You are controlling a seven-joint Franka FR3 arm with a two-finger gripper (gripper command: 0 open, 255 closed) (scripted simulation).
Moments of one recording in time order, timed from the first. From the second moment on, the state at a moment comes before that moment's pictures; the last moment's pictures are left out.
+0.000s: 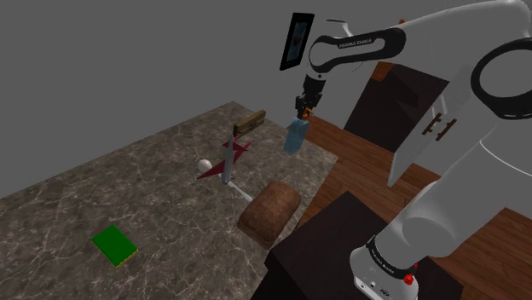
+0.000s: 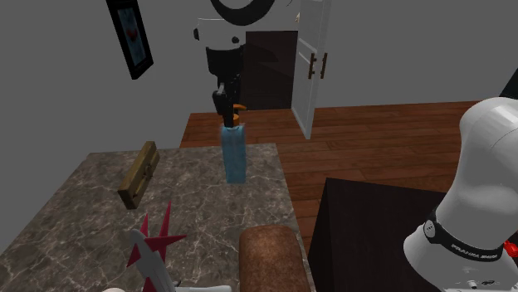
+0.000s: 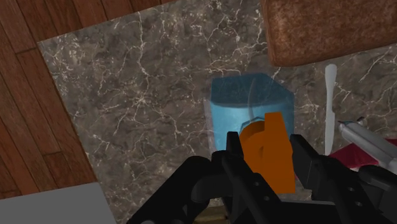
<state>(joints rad) 0.02 -0.02 -0.19 -2.05 -0.02 2.02 -0.19</state>
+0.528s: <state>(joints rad) 0.01 0.02 -0.19 -2.11 -0.01 2.12 -0.20</state>
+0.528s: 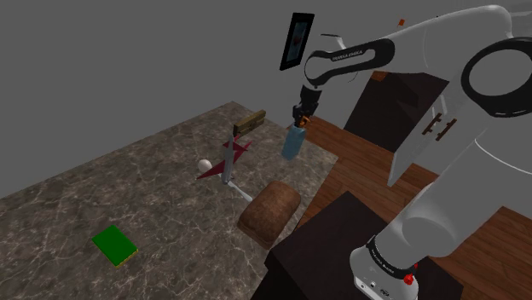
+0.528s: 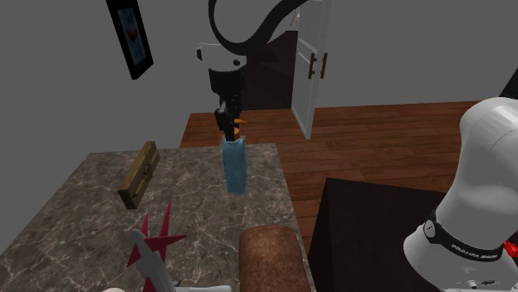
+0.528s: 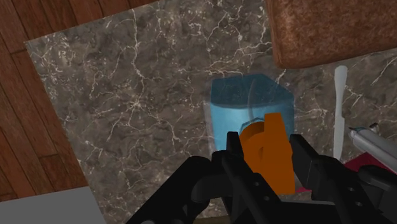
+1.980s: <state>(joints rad) 0.01 0.19 -0.19 -2.23 0.03 2.40 -0.22</state>
